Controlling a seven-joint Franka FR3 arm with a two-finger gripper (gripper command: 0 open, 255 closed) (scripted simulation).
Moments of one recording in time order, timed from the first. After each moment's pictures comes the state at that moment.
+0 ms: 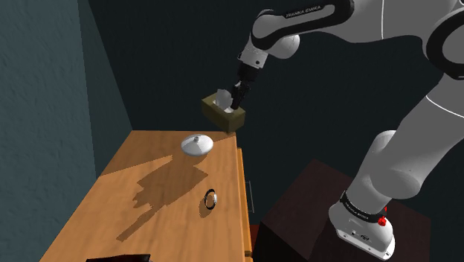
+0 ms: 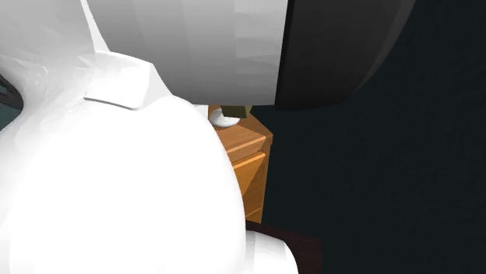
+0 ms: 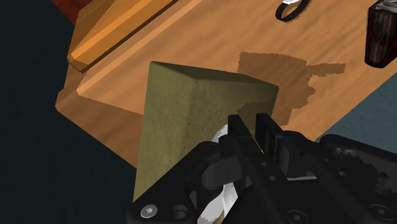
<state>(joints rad) 0.15 -0.16 -0.09 -2.10 0.42 2.01 -0.33</state>
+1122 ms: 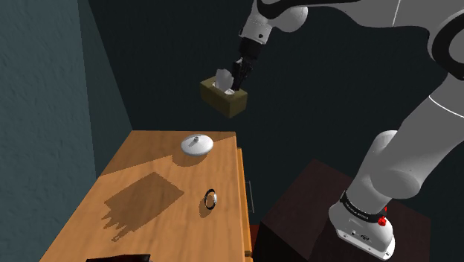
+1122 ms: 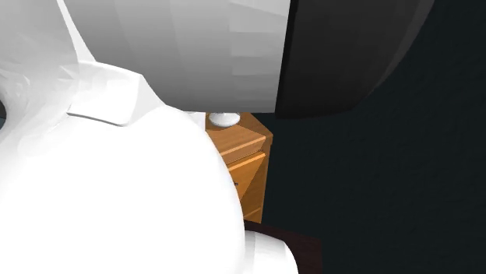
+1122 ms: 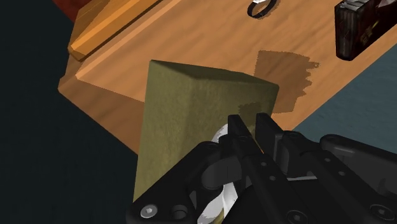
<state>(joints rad) 0.15 -0.18 -0.09 -1.92 0.39 1.82 -0.25</state>
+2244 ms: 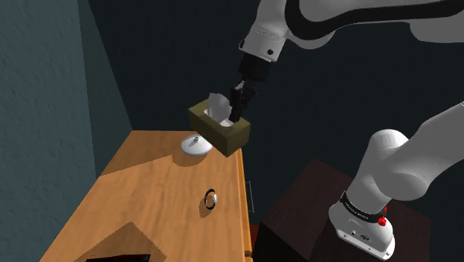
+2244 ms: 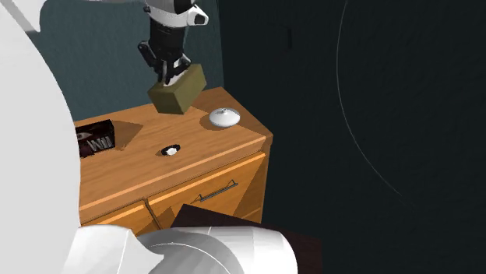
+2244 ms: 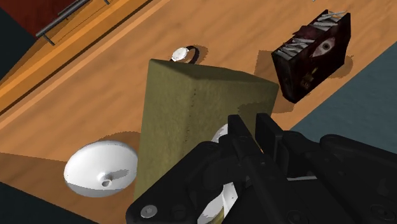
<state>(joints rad) 0.28 -0.49 0.17 -2.23 0.44 1.96 0.09</state>
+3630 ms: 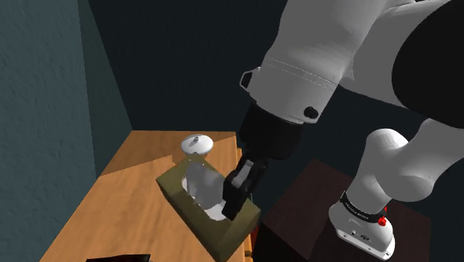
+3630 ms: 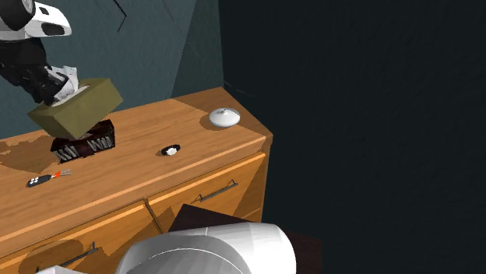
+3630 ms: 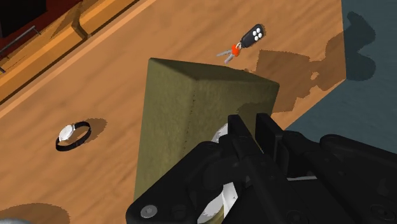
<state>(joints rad) 0.40 -0.51 0.62 -2.17 0.50 2.09 0.60</state>
